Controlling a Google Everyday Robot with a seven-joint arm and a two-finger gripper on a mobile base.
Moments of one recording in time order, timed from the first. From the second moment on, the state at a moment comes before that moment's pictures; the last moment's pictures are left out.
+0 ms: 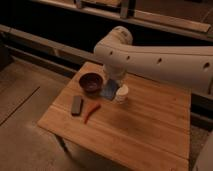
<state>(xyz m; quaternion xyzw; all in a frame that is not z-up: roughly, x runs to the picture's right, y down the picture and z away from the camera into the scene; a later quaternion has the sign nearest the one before) 0.087 -0.065 0.676 -0.04 0.17 0.86 0.48</state>
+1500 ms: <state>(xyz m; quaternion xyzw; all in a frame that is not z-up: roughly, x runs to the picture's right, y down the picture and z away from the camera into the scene) 0.163 -0.095 0.762 -0.03 0.21 0.88 0.43</state>
